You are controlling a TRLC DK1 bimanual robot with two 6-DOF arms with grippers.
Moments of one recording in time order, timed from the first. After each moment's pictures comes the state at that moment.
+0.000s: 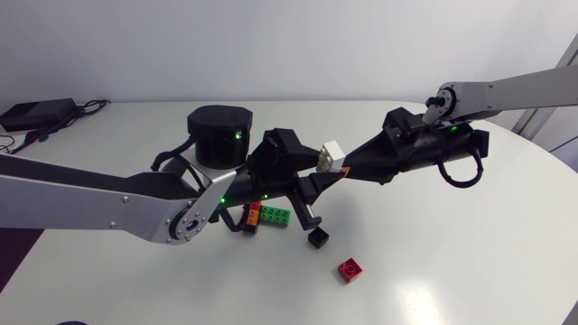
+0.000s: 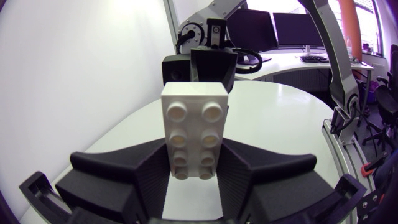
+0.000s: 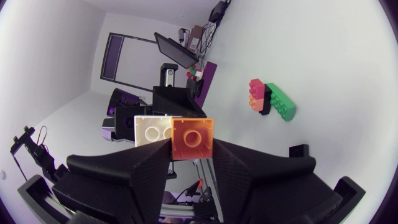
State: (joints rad) left arm -0.72 1.66 0.85 0.61 0.37 0.34; right arm 0.07 1.93 1.40 -1.39 -1.39 -0.73
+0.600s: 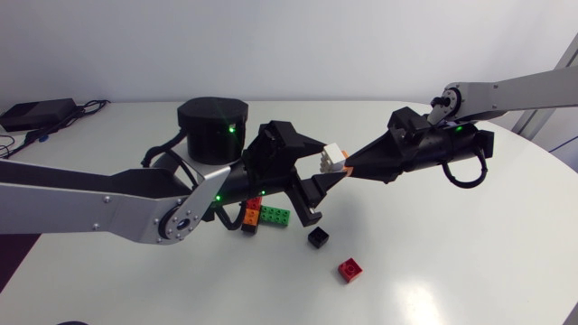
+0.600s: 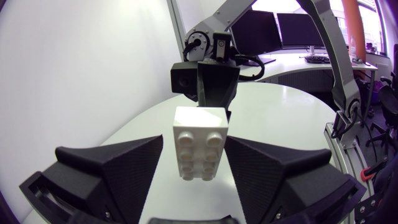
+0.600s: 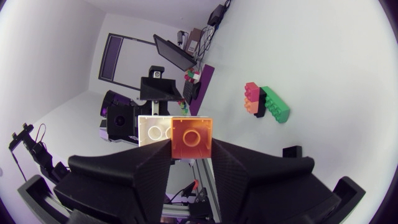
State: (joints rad) left arm -0.73 1.61 0.85 0.57 0.33 0.34; right arm 0.04 1.93 1.40 -1.39 -1.38 -0.76
